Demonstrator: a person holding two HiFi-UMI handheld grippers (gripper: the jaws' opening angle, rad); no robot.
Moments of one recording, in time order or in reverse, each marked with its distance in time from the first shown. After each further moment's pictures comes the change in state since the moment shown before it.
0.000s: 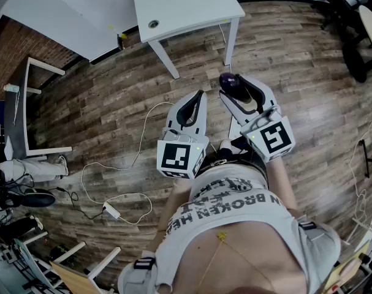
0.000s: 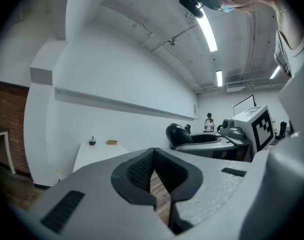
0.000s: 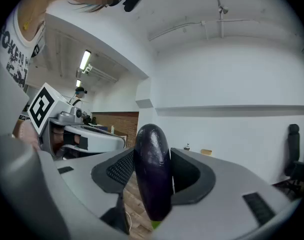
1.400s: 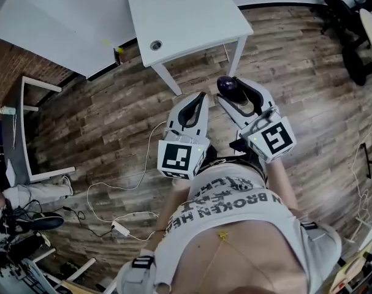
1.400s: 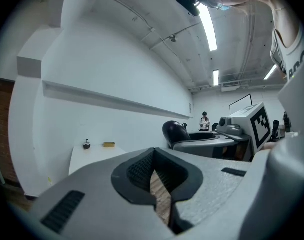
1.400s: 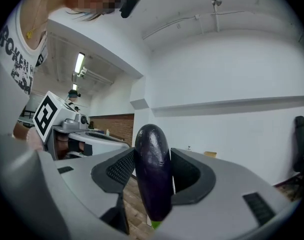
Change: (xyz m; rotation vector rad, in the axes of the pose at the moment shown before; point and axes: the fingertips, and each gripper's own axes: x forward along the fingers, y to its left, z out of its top) left arm 0.121 0.129 0.014 0.013 0.006 -0.095; right arm 0.159 -0.071 -0.002 0.033 -0.010 -0.006
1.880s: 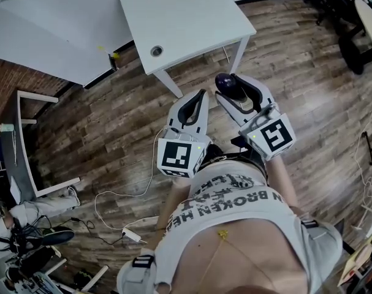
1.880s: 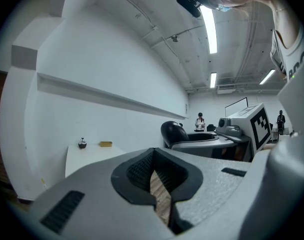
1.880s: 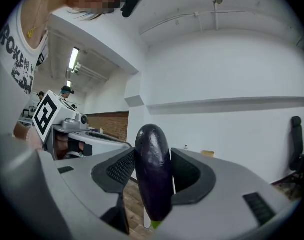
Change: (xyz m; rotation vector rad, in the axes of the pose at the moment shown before) left arm 0.028 0.067 -0.004 -0.007 0.019 -0.071; right arm 0.071 -0.012 -0.003 0.003 0.015 -0.059
